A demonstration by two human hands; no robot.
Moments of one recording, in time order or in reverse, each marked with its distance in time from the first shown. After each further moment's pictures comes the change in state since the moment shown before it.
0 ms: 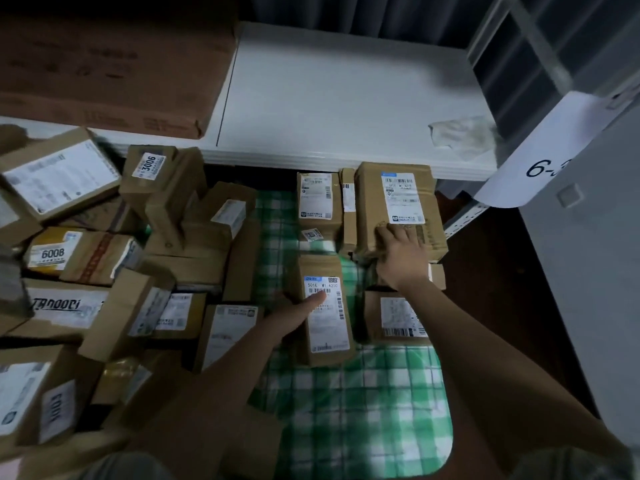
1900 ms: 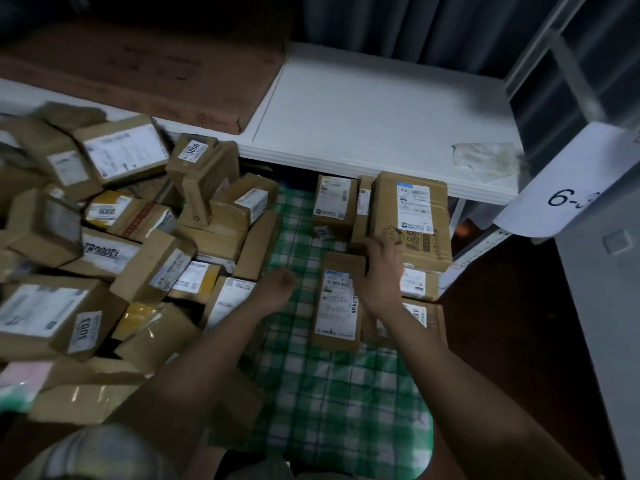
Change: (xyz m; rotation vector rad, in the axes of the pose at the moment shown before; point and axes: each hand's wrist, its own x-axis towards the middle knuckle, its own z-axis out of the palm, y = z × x) left_hand -0.051 0.014 -0.007 0.396 0.297 0.238; right_hand -0.051 -0.026 0.014 0.428 0.203 -0.199
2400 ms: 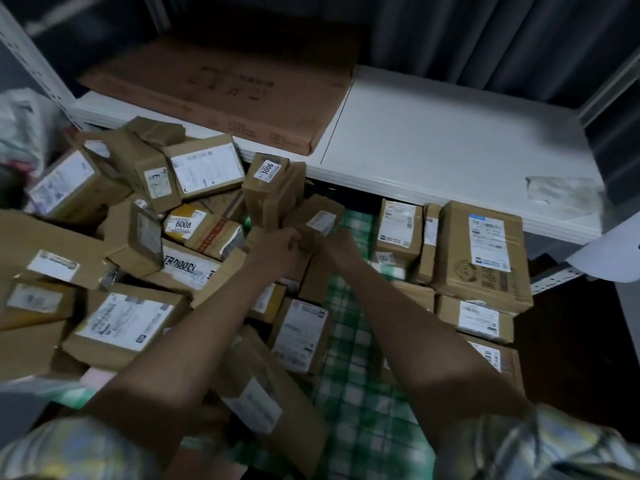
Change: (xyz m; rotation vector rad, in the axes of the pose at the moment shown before) left_hand -0.001 -0.019 -0.154 0.270 0.353 0.207; right_hand 0.097 -0.162 0.110 0.533 -0.425 0.295
